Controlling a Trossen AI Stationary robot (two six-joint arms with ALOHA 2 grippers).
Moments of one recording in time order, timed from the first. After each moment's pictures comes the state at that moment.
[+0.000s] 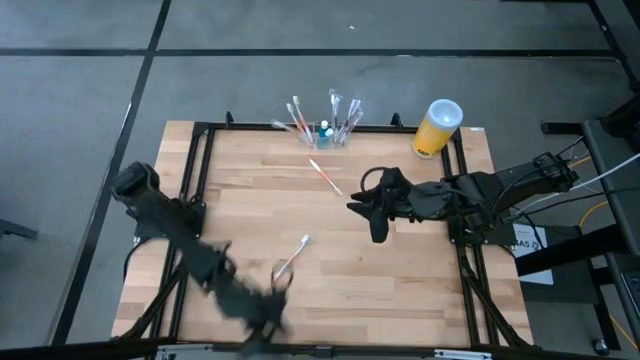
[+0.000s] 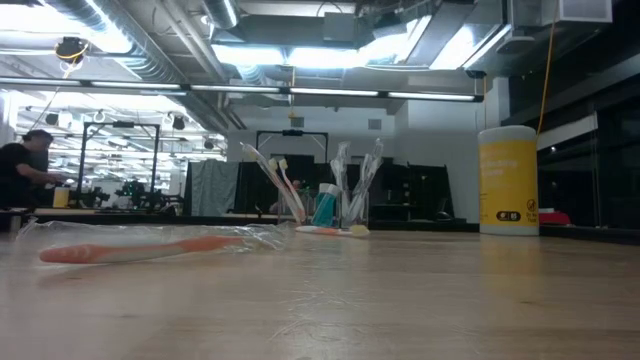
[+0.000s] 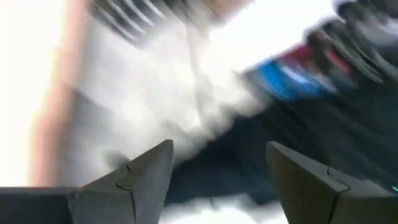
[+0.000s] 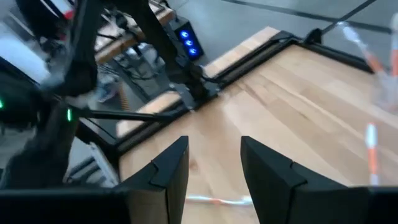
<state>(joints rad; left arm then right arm) -0.75 1.61 1.15 0.14 -0.01 -1.05 0.35 1.29 1.30 -0.41 0.48 0.69</state>
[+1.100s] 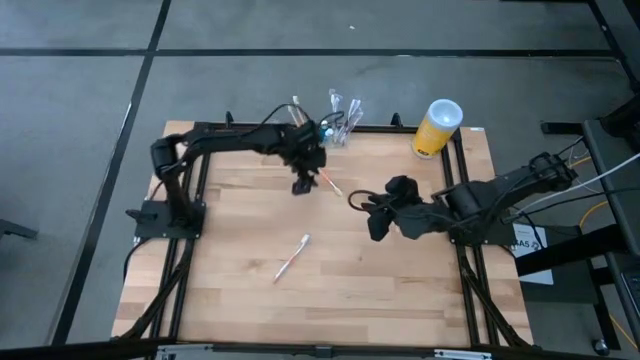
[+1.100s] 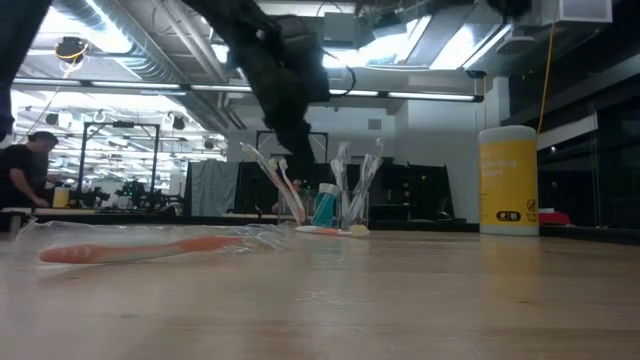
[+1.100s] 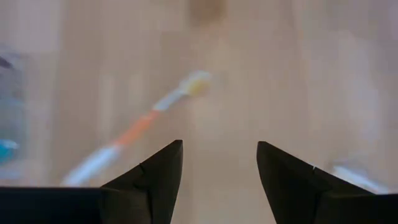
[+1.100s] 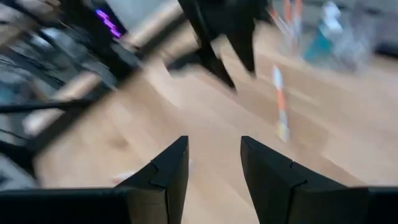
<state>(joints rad) 0.40 1.80 1.37 -0.64 0.30 0.31 0.42 1.30 1.24 -0.72 0.70 1.01</state>
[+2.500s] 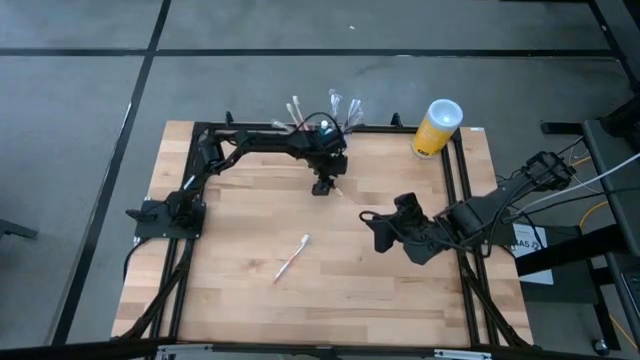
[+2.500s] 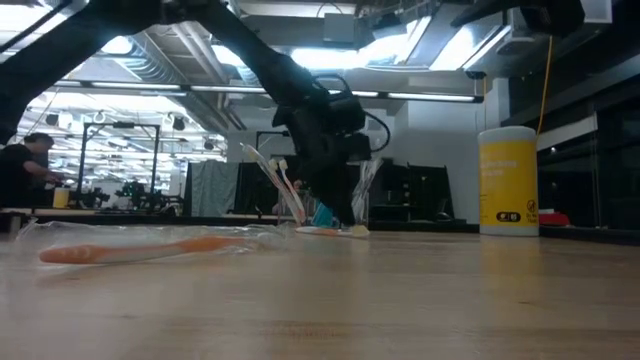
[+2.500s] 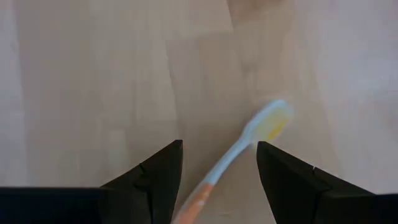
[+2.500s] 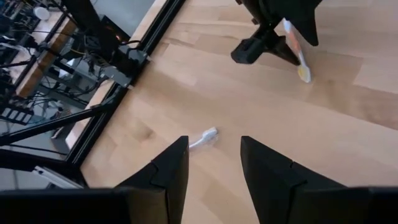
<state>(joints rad) 0.41 2.20 1.64 -0.57 0.29 0.50 0.55 1.29 1.12 -0.69 0.74 1.42</state>
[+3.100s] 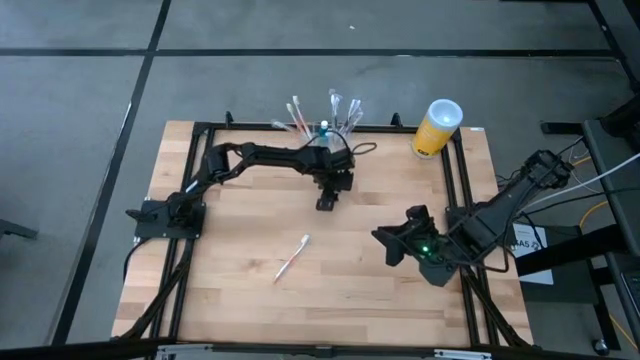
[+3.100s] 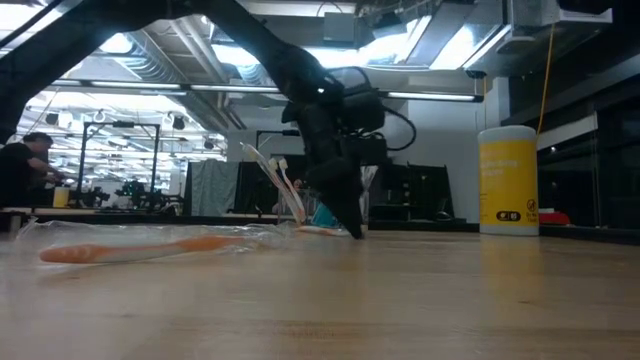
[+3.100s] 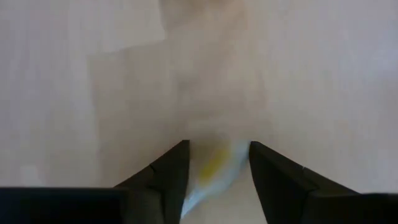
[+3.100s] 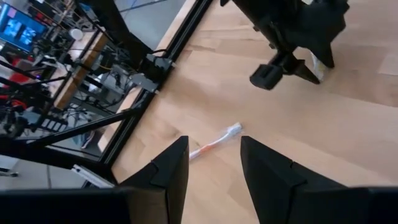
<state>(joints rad) 0.27 2.27 1.65 -0.60 0.23 0.41 0.70 1.29 1.12 -0.68 0.89 1.55</state>
